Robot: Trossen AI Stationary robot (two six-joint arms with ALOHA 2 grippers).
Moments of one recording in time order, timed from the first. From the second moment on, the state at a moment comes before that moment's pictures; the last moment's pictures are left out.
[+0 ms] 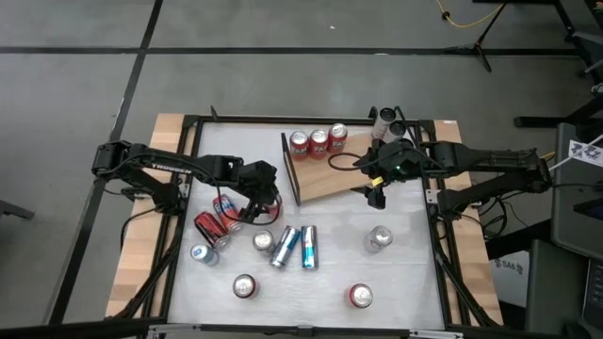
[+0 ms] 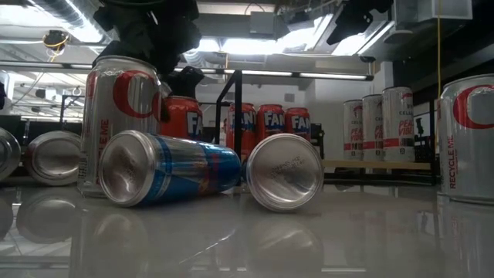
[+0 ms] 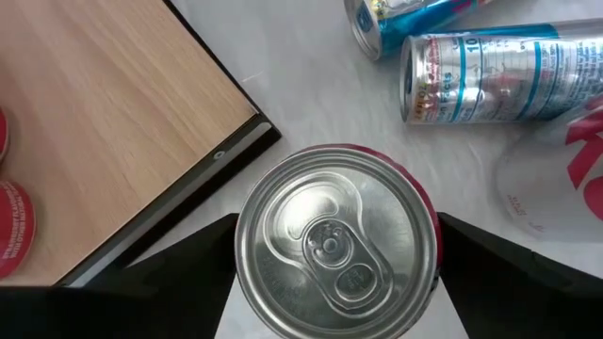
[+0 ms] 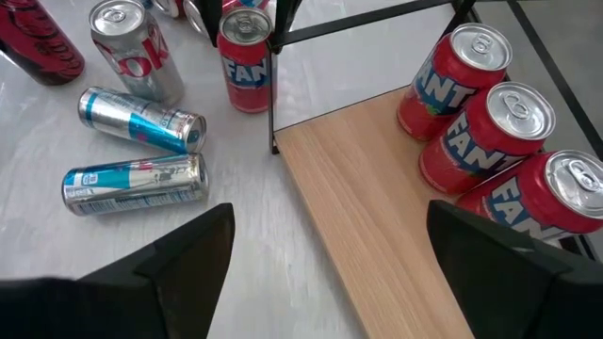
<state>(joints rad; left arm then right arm) 0.07 1.40 0.89 -0.48 0.07 0.45 0.00 1.17 1.21 -0.79 0.11 0.02</state>
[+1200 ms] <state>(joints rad) 0.07 1.40 0.89 -0.45 0.02 -0.31 0.00 1.17 1.21 -0.79 0.11 0.02</state>
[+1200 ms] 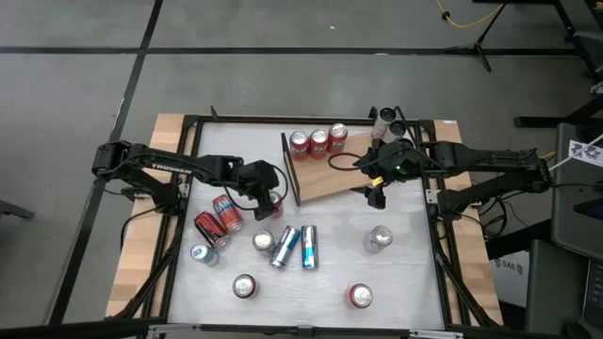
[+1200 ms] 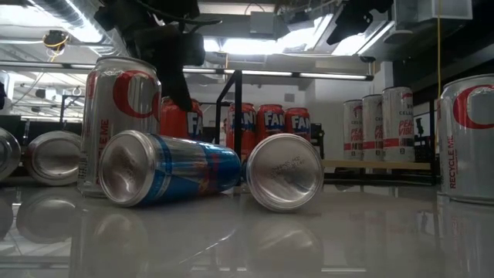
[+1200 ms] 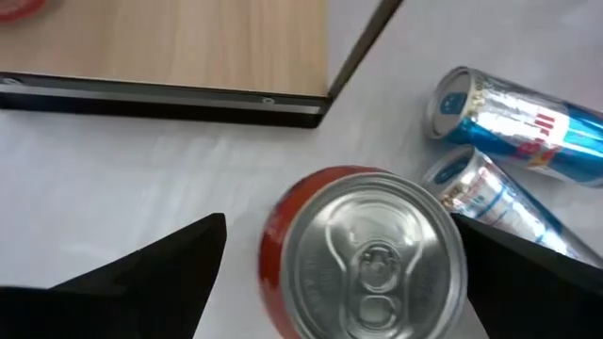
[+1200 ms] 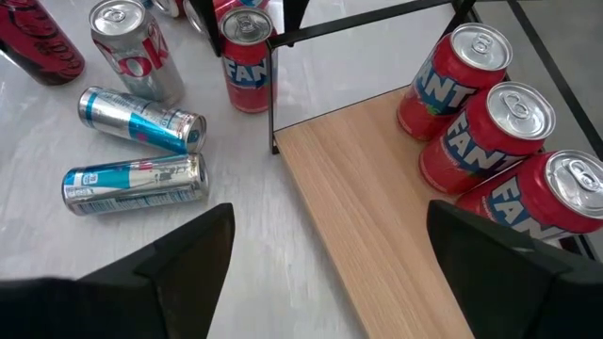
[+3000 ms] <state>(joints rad) 0.04 1.40 0.89 -0.46 0.21 0.42 0.00 1.17 1.21 -0.79 0.11 0.02</state>
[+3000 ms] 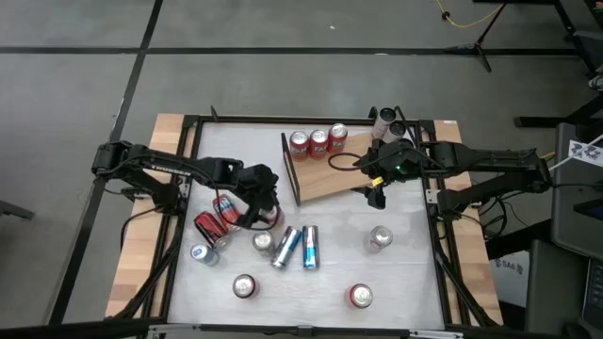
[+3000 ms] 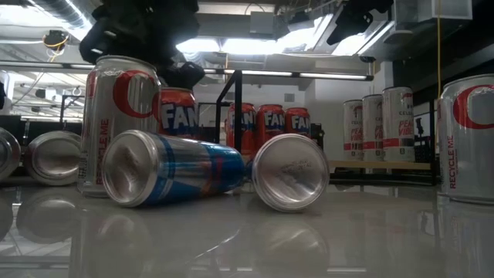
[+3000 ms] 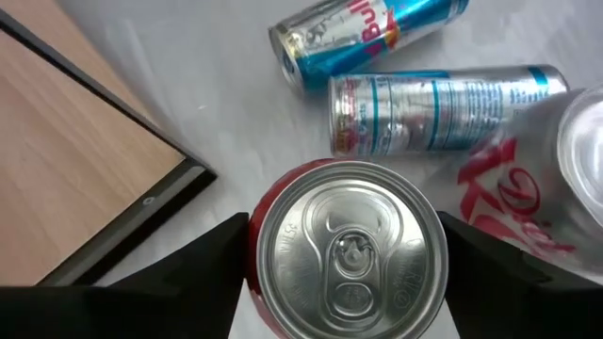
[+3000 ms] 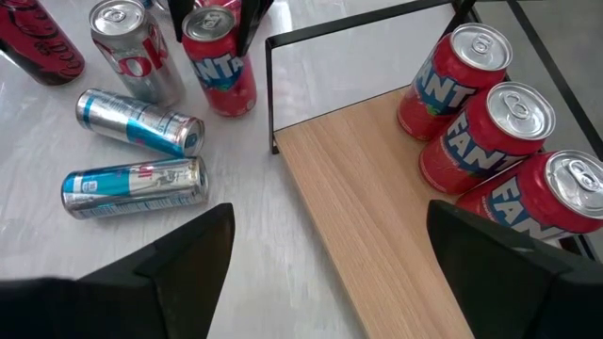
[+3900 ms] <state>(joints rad) 0.04 1.40 0.89 -0.43 0.14 0.43 0.00 1.17 1.21 -0.79 0.11 0.02</state>
